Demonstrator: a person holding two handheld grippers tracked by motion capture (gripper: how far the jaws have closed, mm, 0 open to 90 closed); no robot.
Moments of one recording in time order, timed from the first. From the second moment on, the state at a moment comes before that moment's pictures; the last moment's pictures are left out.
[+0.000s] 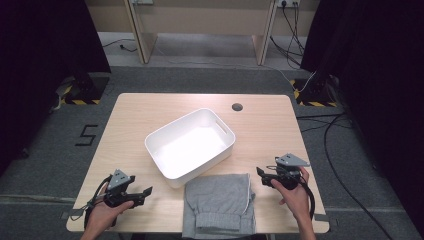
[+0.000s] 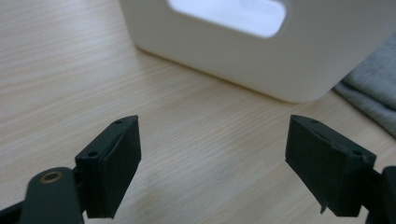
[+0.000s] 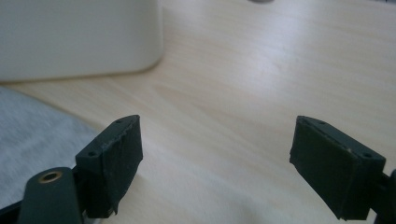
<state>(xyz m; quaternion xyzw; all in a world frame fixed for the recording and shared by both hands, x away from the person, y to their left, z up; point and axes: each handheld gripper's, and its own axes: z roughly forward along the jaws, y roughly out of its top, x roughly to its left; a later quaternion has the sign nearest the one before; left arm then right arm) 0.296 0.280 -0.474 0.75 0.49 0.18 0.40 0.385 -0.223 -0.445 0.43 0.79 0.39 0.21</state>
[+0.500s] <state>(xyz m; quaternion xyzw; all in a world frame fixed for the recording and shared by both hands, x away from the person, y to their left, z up) 0.300 0.238 -0.460 0.76 0.46 0.19 0.43 0.434 -0.132 -0.406 0.34 0.82 0.41 0.22</state>
